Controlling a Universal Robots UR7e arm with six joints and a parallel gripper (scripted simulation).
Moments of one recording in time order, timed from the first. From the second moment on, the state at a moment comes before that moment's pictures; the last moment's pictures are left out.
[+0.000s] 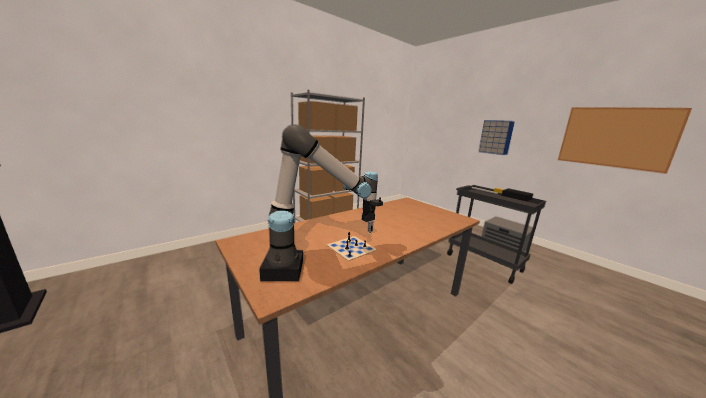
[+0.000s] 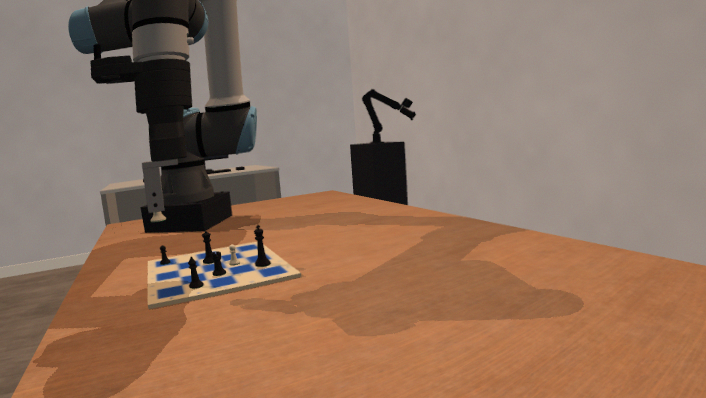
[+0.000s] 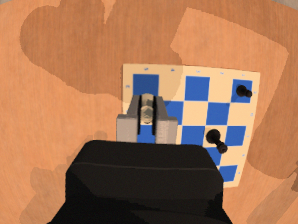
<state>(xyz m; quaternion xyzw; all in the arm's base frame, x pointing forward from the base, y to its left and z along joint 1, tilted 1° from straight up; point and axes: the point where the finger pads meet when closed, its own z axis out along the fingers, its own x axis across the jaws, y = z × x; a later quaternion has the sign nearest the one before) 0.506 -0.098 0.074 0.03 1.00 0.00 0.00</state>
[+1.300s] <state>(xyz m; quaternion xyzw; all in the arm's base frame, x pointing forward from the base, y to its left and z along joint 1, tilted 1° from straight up) 0.507 -0.099 0.018 0.02 1.00 0.00 0.00</state>
